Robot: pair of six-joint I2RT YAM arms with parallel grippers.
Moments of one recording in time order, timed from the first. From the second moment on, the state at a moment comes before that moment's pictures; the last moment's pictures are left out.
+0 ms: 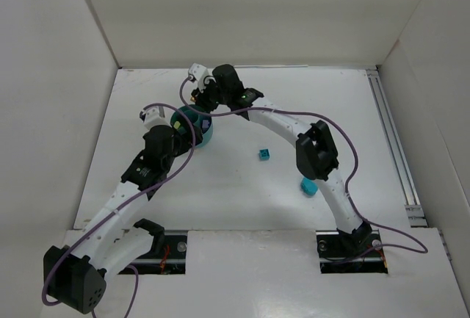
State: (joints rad) left arm -0.42 0.87 0.65 -0.21 -0.28 -0.73; right arm 0.75 2.37 2.17 -0.21 -0.24 -0.30
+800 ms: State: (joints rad) left arm -0.42 0.87 0.65 -0.21 -0.28 -0.73; right arm 0.76 2.32 2.08 -0.22 -0.27 -0.30
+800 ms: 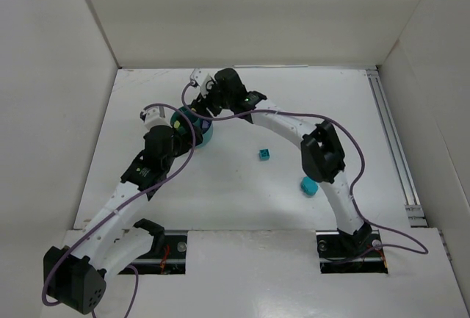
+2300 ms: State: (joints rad) left arm -0.93 1.92 1.36 -0.34 -0.27 -0.73; right arm 0.09 0.88 0.79 -0.51 0.34 -0.17
